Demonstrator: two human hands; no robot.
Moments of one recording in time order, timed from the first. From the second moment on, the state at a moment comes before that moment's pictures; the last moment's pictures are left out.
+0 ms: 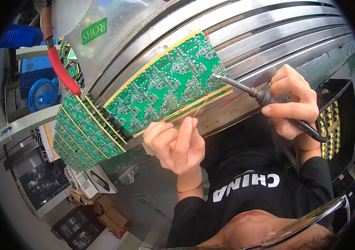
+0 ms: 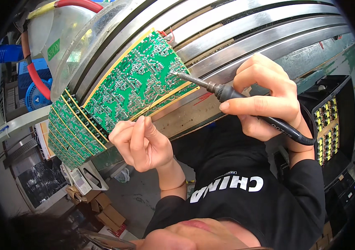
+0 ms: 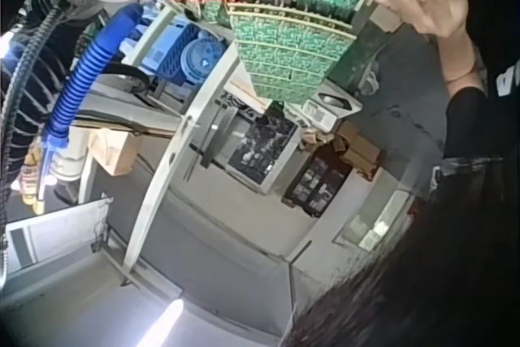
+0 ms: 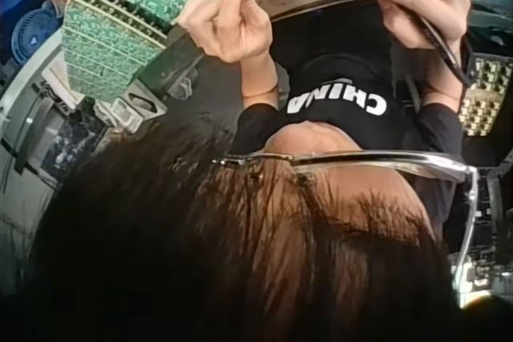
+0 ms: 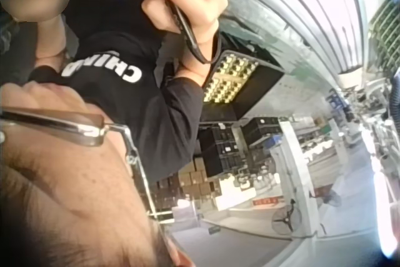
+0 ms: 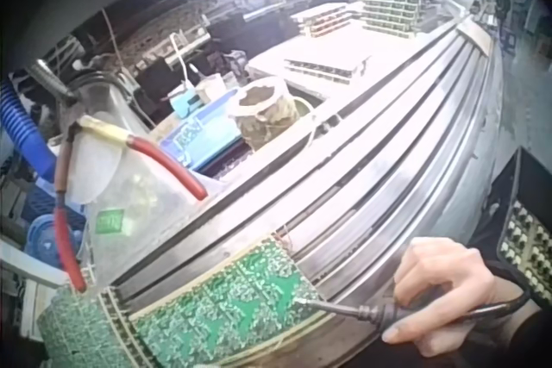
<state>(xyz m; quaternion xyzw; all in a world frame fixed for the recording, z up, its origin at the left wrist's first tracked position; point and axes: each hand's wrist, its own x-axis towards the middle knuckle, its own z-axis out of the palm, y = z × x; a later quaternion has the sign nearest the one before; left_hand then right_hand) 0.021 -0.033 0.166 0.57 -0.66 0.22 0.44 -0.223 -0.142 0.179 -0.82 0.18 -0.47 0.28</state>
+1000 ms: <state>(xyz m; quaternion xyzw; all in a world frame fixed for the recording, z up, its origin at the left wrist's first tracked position) -0.006 -0.061 0.155 0.59 -0.65 0.17 0.45 -0.252 -0.211 0.199 -0.77 0.15 -0.37 0.50</state>
